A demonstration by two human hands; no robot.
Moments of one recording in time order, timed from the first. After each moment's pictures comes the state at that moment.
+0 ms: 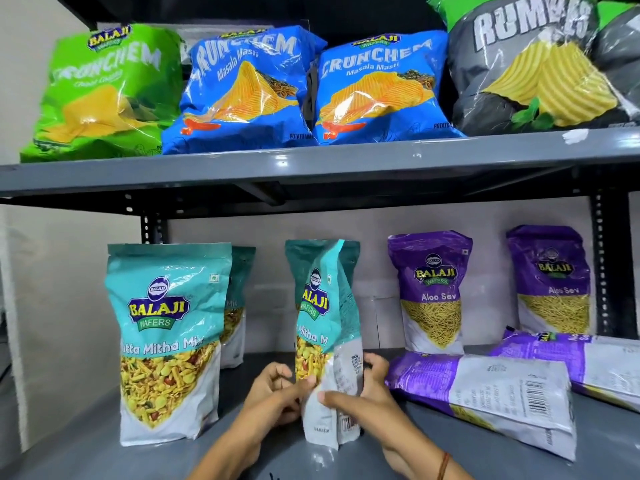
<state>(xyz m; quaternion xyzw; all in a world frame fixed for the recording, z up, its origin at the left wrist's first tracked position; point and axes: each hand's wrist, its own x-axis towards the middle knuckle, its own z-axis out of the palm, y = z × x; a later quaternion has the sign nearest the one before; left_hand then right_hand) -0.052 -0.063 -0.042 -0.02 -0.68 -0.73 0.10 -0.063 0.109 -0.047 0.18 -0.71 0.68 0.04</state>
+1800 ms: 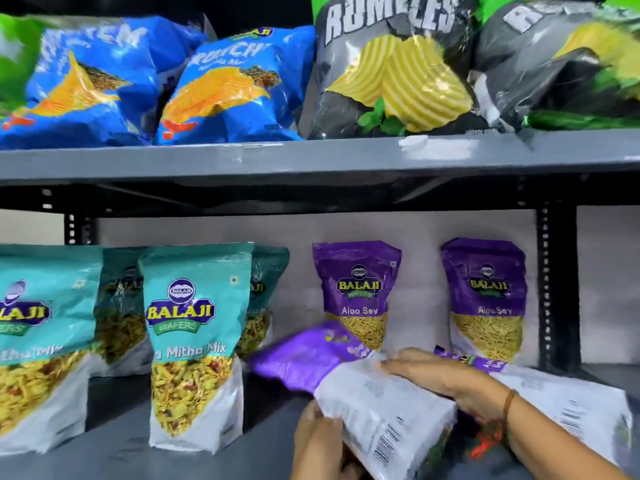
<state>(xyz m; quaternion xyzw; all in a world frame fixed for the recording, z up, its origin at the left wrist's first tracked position) -0.075 0.218 -0.047 0.05 -0.43 -0.90 0.09 -0.144 0.375 0.031 0.20 -0.88 0.42 -0.08</state>
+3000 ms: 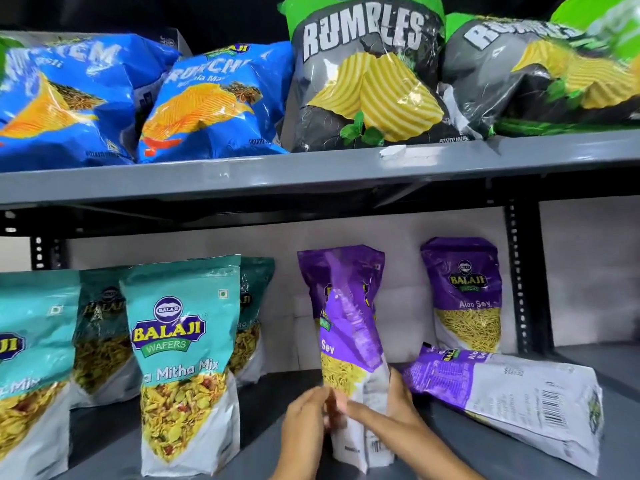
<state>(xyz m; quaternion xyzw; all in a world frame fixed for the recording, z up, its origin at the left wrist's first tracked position) -0.101 0.187 -0.035 0.04 -0.63 -0.76 0.13 -0.094 0.328 -0.037 0.16 -0.77 0.61 0.12</state>
